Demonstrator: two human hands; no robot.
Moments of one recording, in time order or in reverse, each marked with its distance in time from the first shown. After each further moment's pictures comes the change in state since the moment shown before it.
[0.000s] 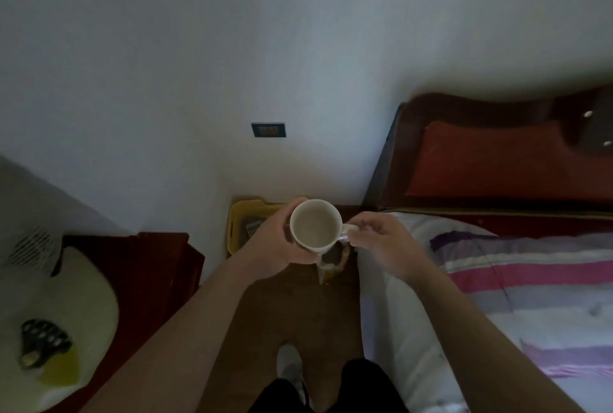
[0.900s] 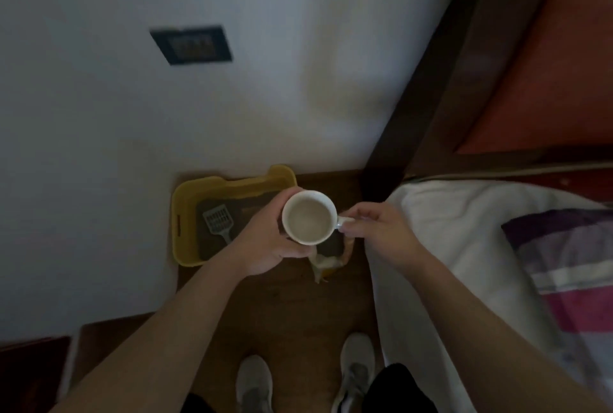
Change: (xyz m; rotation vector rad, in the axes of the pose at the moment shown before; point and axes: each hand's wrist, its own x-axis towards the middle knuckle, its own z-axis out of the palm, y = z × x) left_hand 0.244 -0.310 0.035 -0.008 -0.165 -0.082; right_hand 0.244 0.287 0.067 0.120 0.090 0.243
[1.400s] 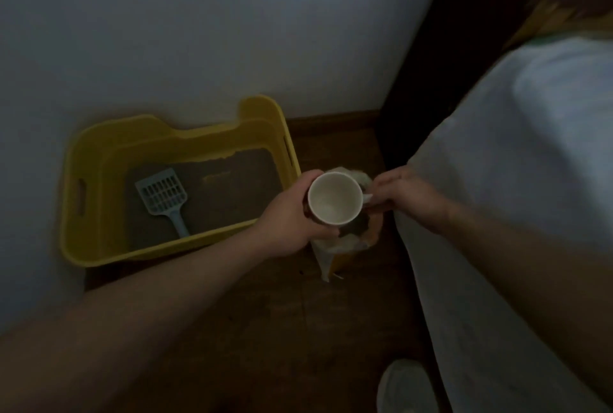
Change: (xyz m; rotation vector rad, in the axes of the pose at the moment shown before) left_hand 0.143 -0.310 0.098 0.234 -0.007 0.094; right_hand 0.186 0.288 0.052 0.005 -0.004 0.105
